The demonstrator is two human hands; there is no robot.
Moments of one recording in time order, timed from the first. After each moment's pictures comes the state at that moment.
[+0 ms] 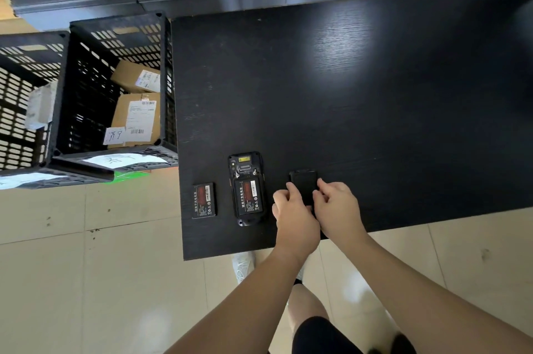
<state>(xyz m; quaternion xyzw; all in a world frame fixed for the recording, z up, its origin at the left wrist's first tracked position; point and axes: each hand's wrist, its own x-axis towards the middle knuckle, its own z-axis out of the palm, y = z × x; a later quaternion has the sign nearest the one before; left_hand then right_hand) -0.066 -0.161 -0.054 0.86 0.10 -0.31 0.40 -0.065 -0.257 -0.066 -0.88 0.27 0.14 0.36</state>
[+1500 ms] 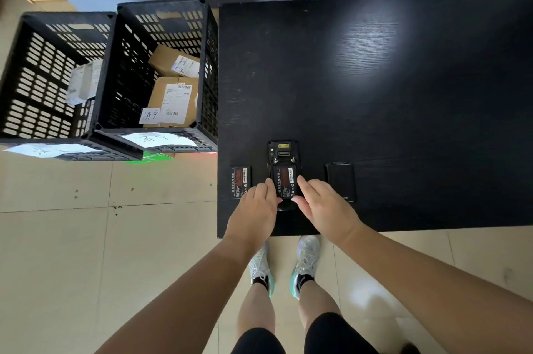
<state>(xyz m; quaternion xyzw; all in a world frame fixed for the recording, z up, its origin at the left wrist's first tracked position) -0.066 -0.011 -0.076 0.97 -0.18 -0.13 0.10 -0.070 -0.194 -0.088 -0.97 -0.18 0.01 0.18</state>
